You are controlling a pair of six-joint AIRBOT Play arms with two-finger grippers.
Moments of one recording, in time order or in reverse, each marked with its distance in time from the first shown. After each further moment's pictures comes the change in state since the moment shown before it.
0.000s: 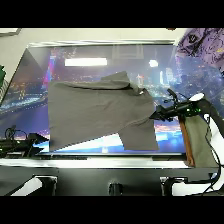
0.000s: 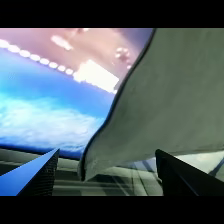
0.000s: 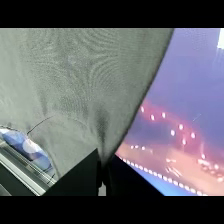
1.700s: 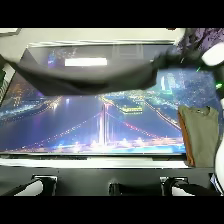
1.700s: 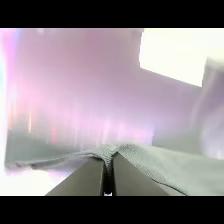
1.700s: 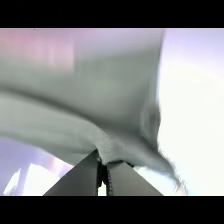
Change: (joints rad) left arm -0.458 -0.058 1.192 0.052 0.271 -0.272; right arm 0.290 0.226 0.697 -0.288 -0.283 0.181
